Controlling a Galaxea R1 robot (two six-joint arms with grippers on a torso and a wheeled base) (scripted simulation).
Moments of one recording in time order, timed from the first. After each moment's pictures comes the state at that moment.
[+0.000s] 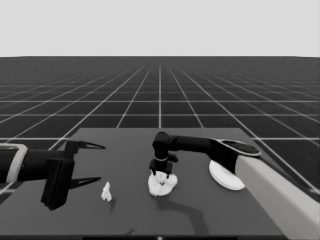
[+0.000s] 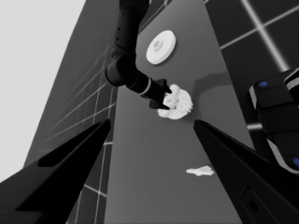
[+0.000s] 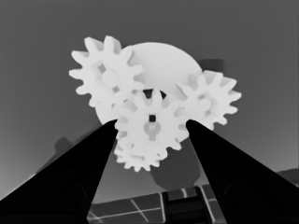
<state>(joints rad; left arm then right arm) -0.34 1.75 -0.42 0.31 0.68 0.35 -0.11 3.07 -1.74 -0.28 -1.50 1.63</state>
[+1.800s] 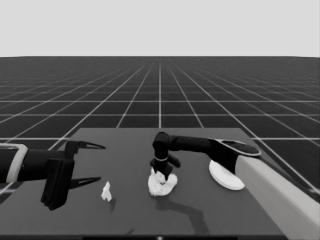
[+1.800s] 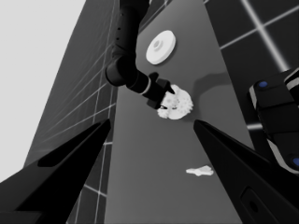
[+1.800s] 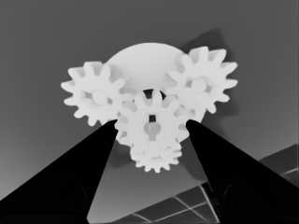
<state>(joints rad) -0.34 1.75 -0.42 0.31 0.68 0.35 -0.11 3.07 -1.74 -0.28 -1.51 2.00</state>
